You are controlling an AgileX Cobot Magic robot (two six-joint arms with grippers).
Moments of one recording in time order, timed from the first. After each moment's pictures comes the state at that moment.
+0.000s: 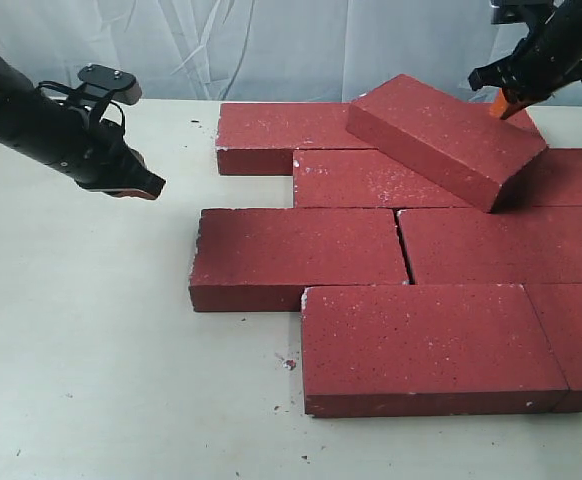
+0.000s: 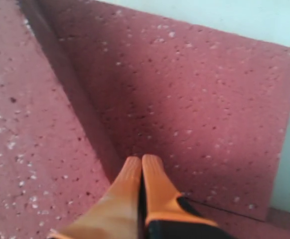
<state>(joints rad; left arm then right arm) -0.13 1.93 -1.18 -0.82 0.59 1.06 -0.07 2.47 -2.31 0.24 1.18 -0.41</state>
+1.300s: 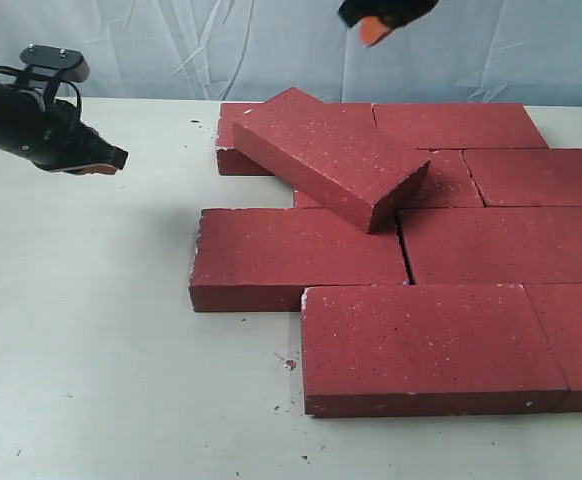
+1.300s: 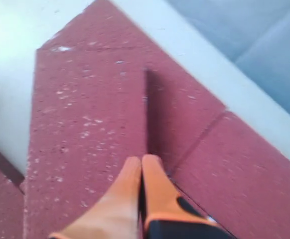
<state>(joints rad) -0.03 1.92 -1.18 -0.87 0.50 1.06 0.26 2.24 -2.33 0.24 1.22 -0.50</state>
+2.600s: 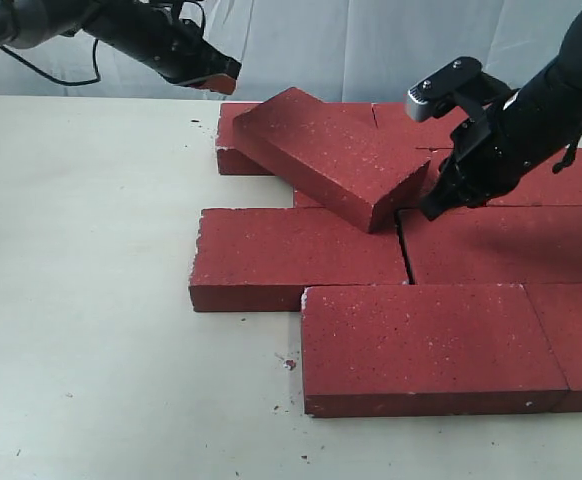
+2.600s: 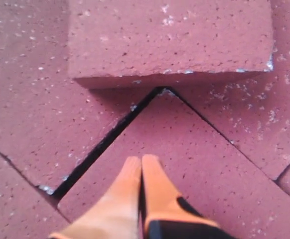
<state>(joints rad) -0.20 2.42 -2.16 -0.70 0.85 0.68 0.21 1.73 -1.12 0.35 0.71 -0.78</state>
